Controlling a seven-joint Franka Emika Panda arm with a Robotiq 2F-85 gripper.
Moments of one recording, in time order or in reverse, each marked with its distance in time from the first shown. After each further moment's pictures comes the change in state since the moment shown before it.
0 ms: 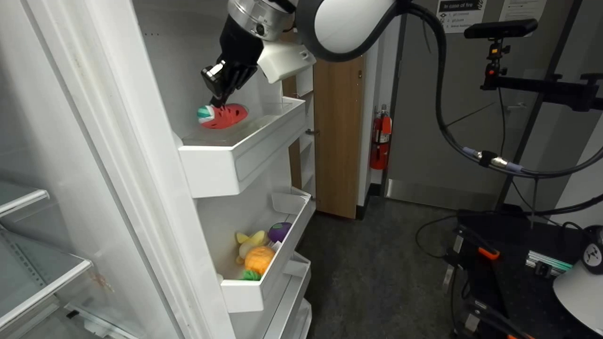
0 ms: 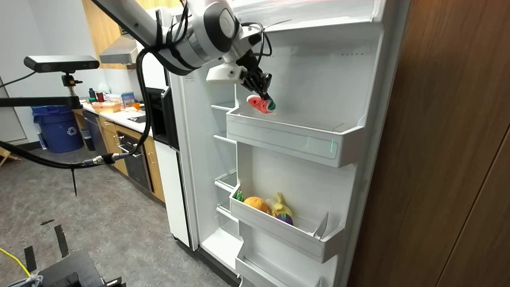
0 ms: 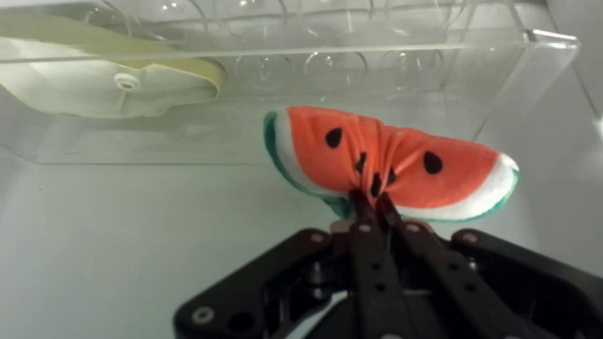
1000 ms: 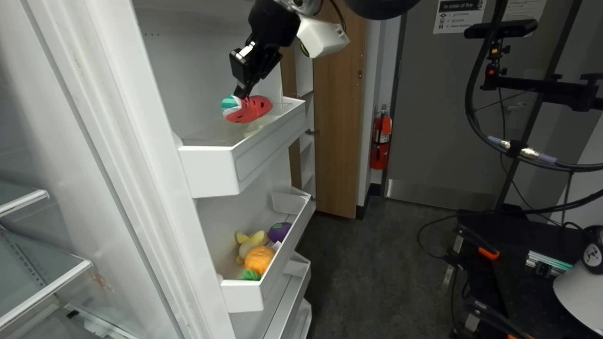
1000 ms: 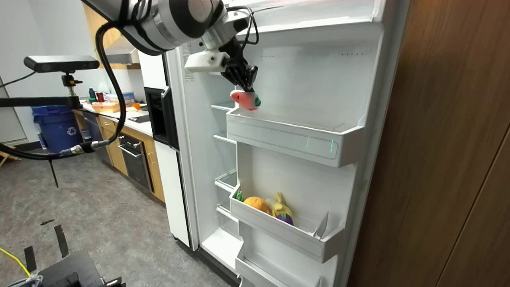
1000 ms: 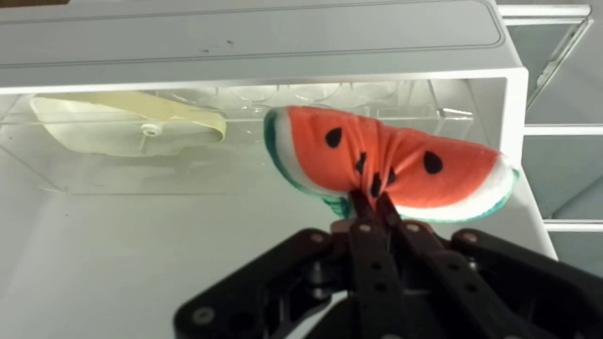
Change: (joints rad) arm 0.019 -0.201 0.003 -0.170 0.217 -0.071 -0.189
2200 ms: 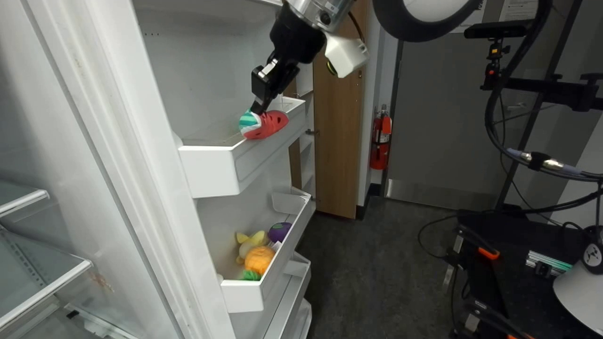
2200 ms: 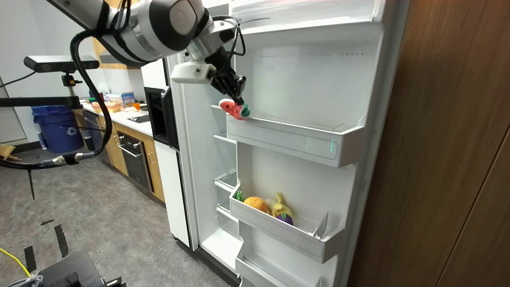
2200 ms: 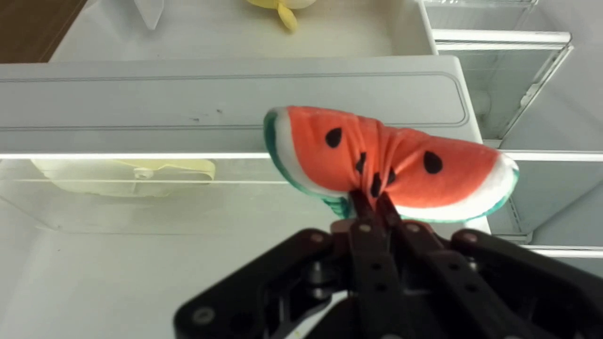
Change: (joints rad) arm 0.000 -0.085 0.018 -0.162 0.003 0.076 -0.001
